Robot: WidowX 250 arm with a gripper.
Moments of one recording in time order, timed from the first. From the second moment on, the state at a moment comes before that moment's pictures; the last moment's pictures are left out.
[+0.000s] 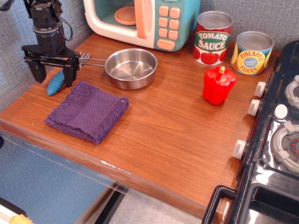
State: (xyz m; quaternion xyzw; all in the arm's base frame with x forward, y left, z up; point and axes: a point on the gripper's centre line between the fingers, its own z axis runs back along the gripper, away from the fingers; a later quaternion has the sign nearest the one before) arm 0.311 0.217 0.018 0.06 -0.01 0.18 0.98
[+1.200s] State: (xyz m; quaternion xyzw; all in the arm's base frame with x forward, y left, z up) arm 0.312 0.219 0.053 0.09 -0.05 0.15 0.98
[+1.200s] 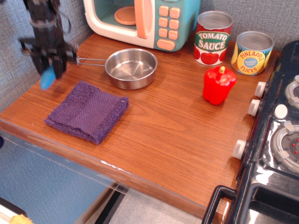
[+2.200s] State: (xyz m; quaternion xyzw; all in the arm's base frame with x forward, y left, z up) arm 0.342 0.032 0.099 0.04 -0.09 0.01 1.00
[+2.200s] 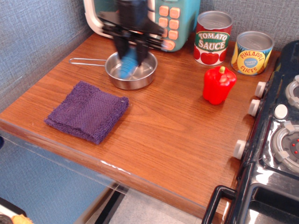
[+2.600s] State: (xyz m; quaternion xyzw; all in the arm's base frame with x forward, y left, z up) arm 0.353 -0.021 0.047 0.06 -0.02 0.02 1.00
